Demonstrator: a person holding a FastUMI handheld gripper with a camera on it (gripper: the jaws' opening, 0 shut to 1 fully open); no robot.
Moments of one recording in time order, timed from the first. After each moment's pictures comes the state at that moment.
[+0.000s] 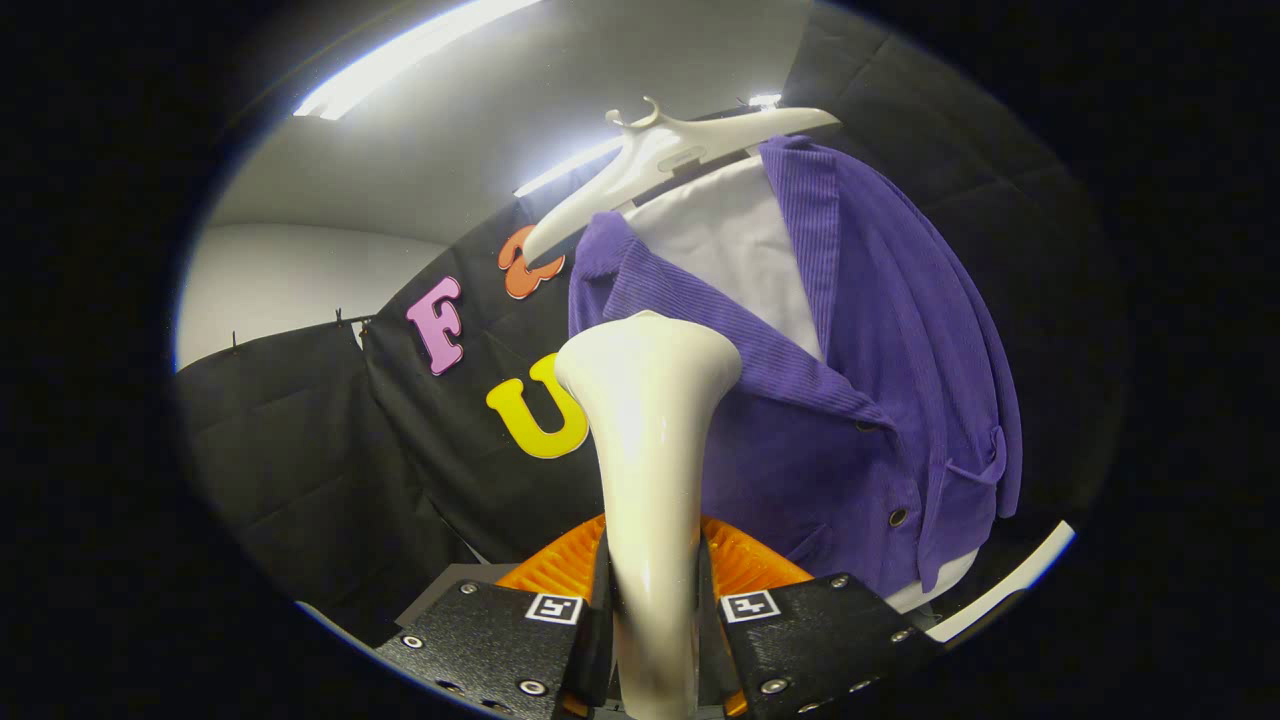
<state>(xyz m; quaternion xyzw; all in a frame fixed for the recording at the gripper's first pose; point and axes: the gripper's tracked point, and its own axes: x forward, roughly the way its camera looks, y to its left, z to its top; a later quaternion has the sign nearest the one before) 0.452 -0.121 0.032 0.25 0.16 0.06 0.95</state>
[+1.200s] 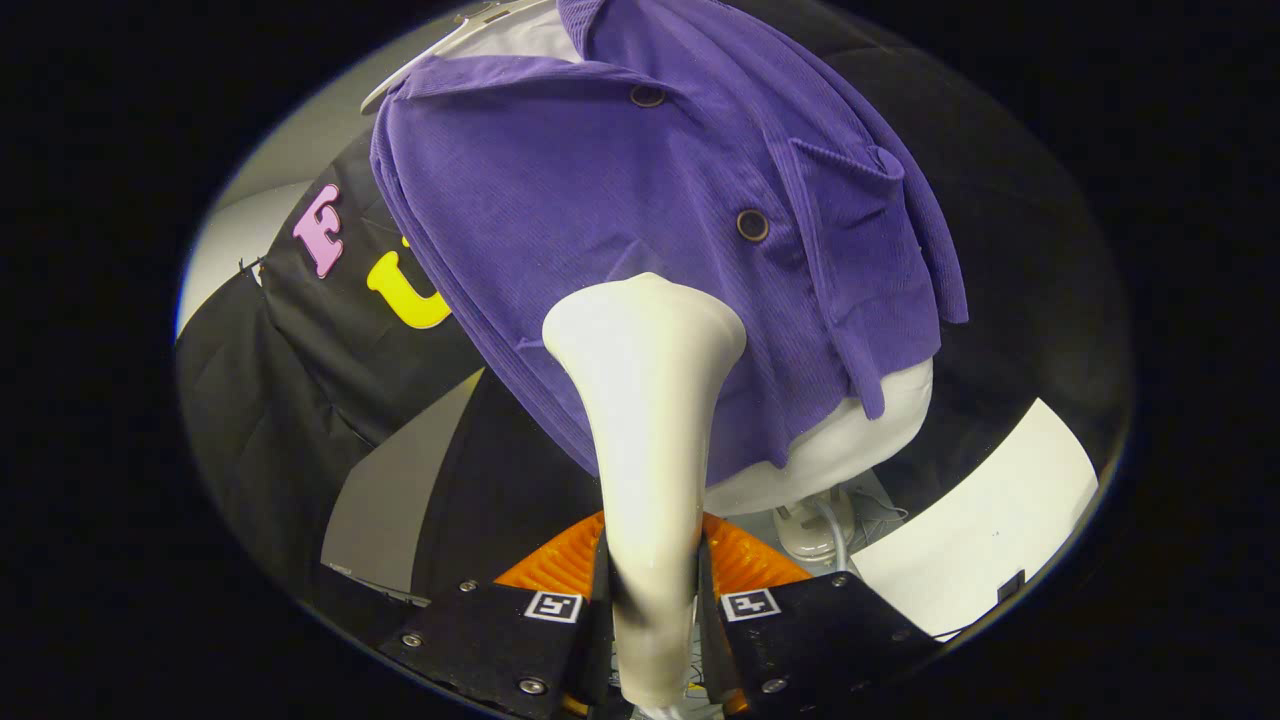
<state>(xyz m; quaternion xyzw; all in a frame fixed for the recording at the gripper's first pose) 0.393 -0.127 -0.197 0.26 0.37 -0.02 0.89</state>
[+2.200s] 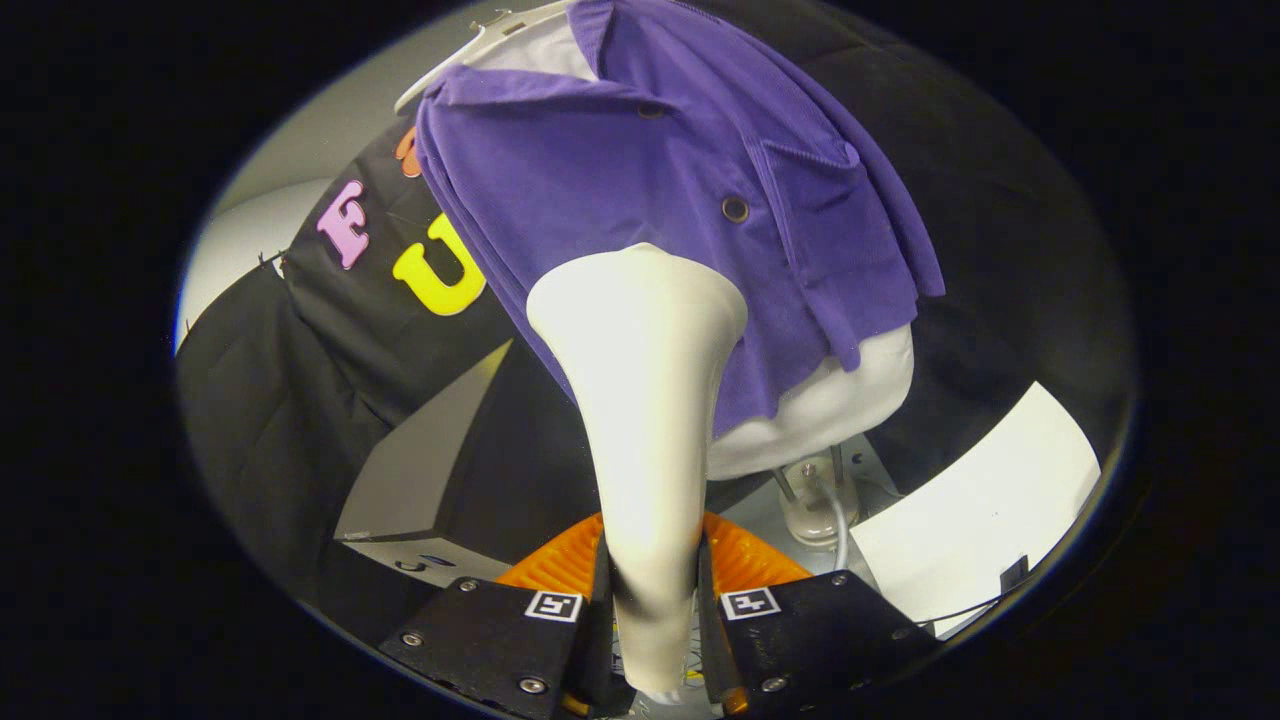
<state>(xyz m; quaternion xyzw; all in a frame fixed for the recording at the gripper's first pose) 0.350 -0.130 -0.139 0.26 0.34 0.02 0.90</state>
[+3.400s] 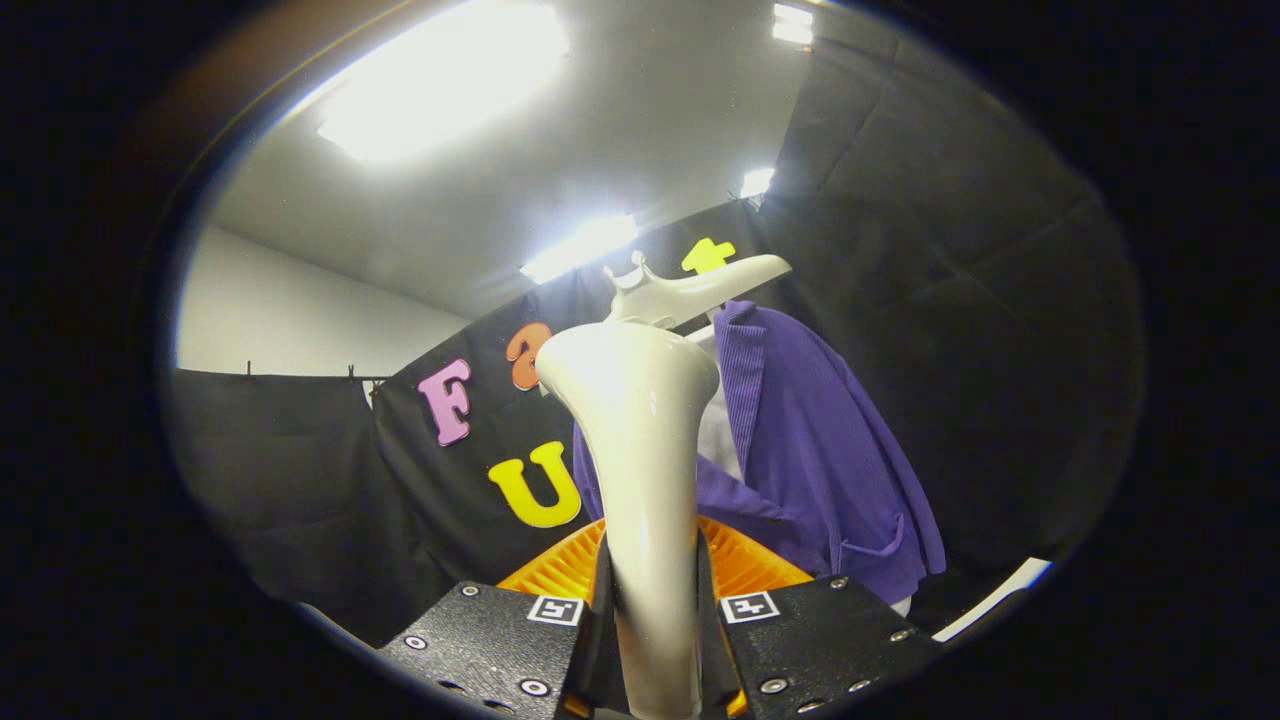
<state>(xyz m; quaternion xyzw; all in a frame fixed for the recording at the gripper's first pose) 0.426 -0.201 0.157 0.23 0.01 0.01 0.97</state>
